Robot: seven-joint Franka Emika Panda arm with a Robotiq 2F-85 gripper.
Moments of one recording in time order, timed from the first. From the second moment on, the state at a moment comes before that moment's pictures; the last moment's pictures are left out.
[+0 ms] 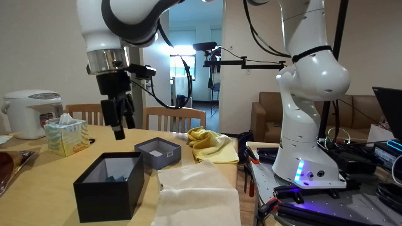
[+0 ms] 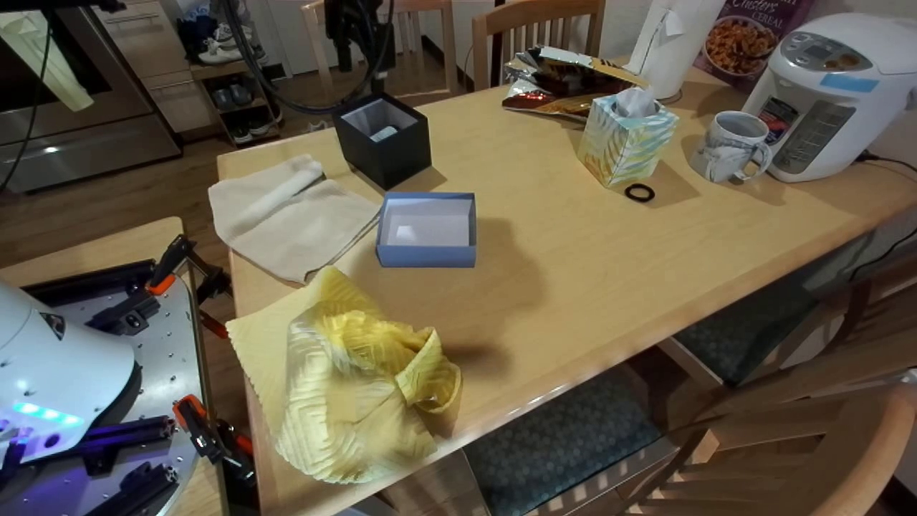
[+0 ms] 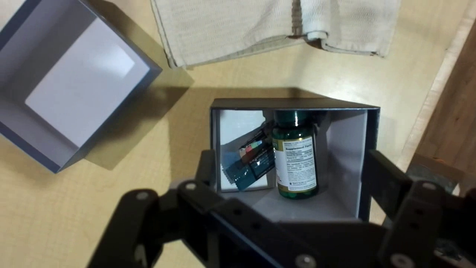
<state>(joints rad) 0.23 0.22 0.13 -1.95 0.01 2.03 0.12</state>
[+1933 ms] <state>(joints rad) 0.25 0.40 0.14 -1.86 -0.01 2.21 0.12</state>
